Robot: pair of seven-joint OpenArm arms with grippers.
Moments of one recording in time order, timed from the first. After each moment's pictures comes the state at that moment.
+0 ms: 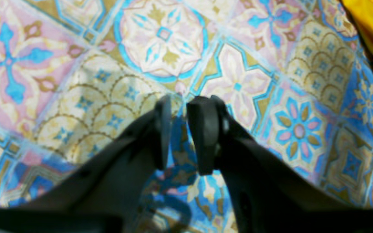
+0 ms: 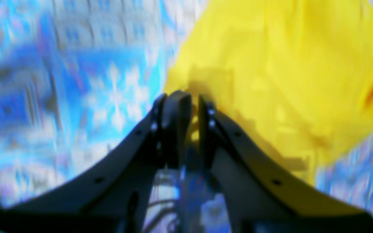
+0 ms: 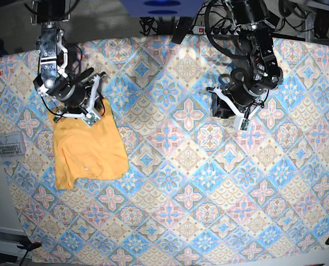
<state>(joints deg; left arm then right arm) 10.3 3.8 -20.5 89.7 -9.9 -38.3 42.5 -13.3 14.2 5.3 97.6 -2.7 40.5 -40.3</state>
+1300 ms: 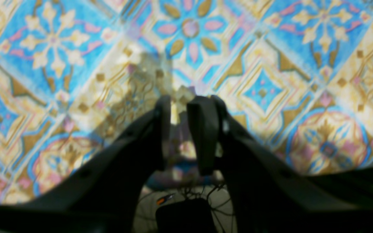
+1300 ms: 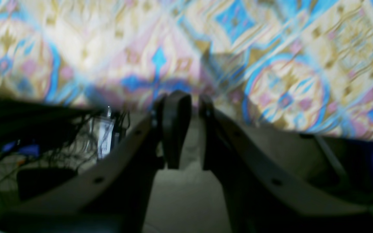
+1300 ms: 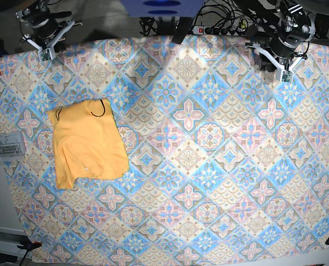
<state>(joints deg) 31.8 0.5 -36.0 104.5 -9.8 -38.5 42.6 -40.1 0.0 36.9 102.6 -2.2 40.4 -27.7</state>
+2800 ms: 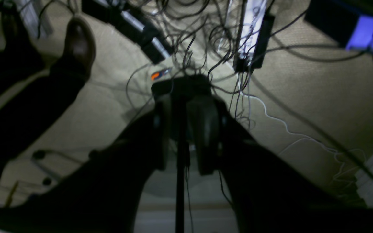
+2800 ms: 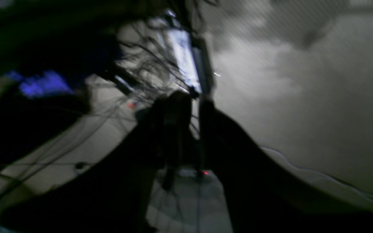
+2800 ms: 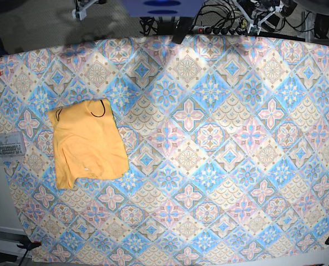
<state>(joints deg) 31.6 8.5 -40.3 78.7 23.8 -38.8 36.9 -24.6 2.2 41.7 34.8 -11.9 39.7 -10.8</state>
